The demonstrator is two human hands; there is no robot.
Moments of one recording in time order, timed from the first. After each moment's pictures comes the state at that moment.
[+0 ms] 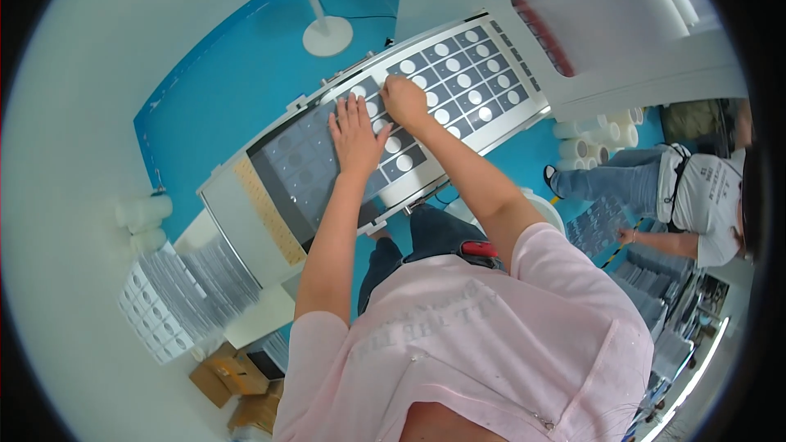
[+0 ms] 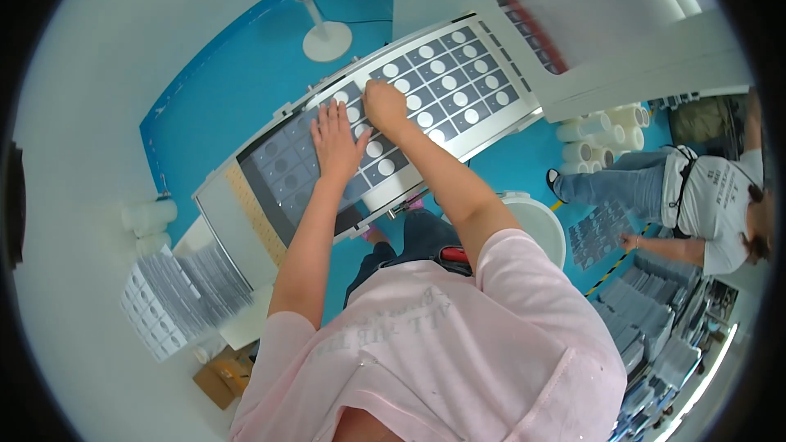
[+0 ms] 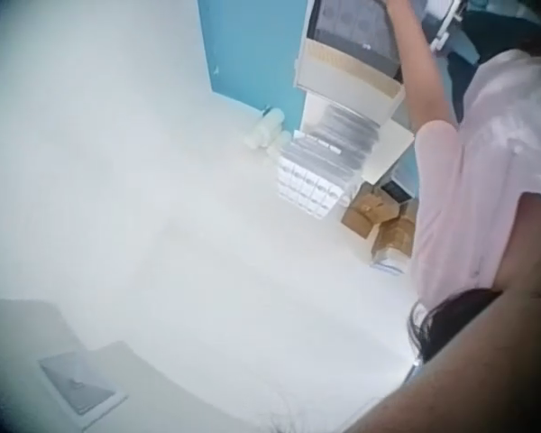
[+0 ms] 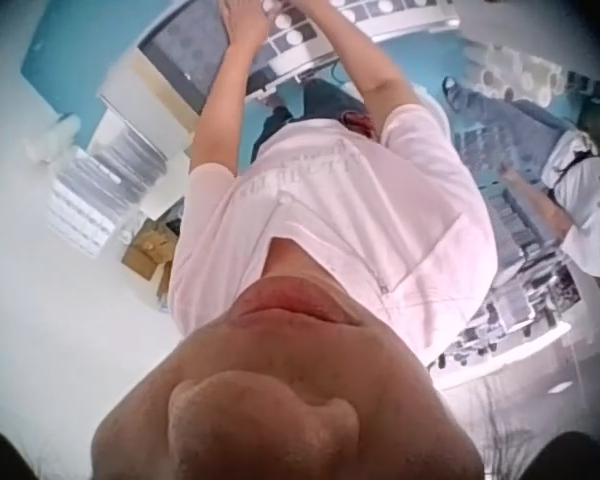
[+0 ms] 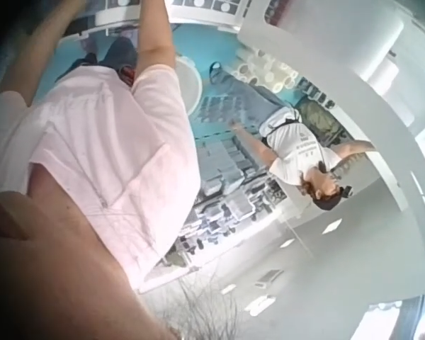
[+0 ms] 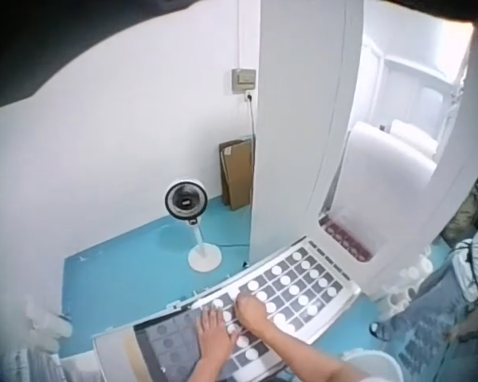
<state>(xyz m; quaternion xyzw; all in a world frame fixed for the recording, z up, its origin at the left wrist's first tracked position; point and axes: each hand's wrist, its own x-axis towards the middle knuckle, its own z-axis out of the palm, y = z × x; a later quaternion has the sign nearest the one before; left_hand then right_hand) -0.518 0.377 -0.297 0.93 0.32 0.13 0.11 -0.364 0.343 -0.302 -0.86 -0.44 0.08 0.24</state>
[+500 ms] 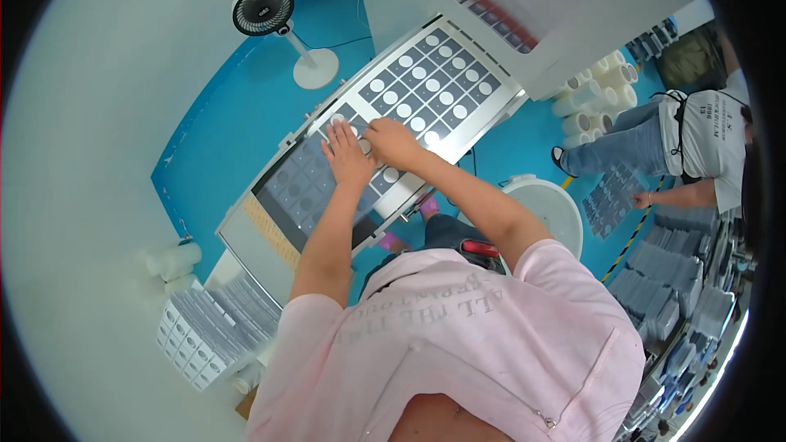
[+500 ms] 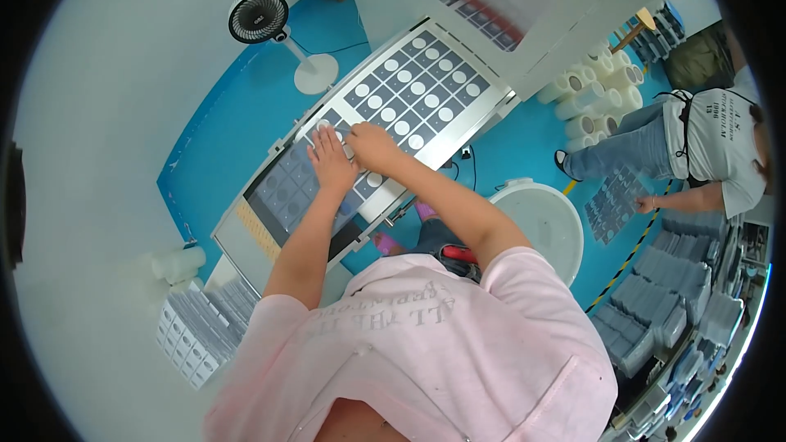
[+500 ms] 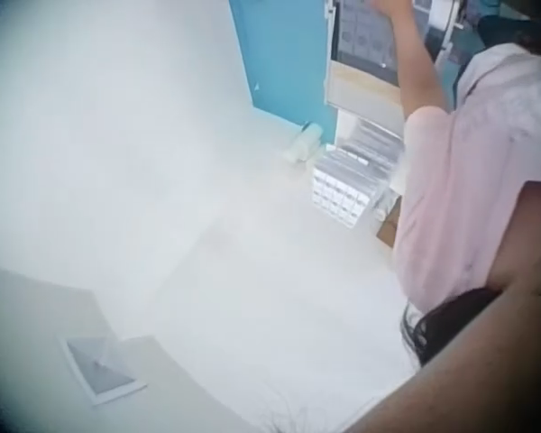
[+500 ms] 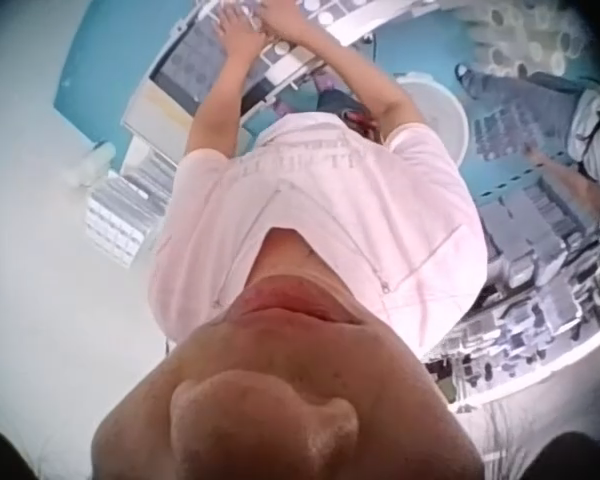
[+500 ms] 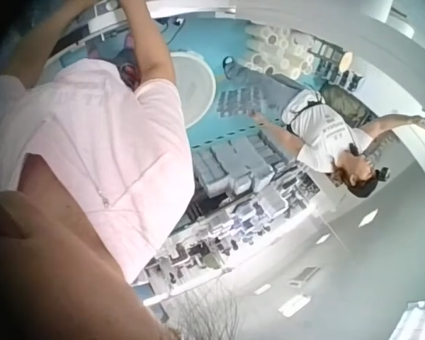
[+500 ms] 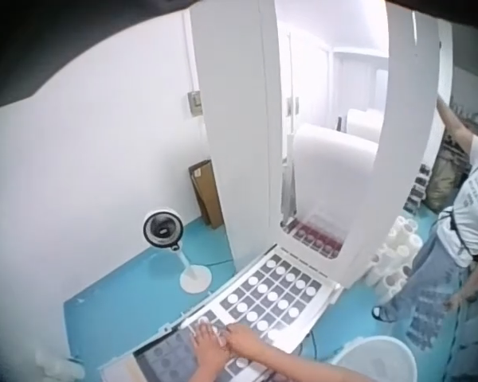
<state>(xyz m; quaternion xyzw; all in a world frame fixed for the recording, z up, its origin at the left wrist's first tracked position) -0.497 0.371 -0.324 0.95 0.30 0.01 0.03 -0.381 0.268 -0.278 -0.75 -0.58 0.07 0.30</state>
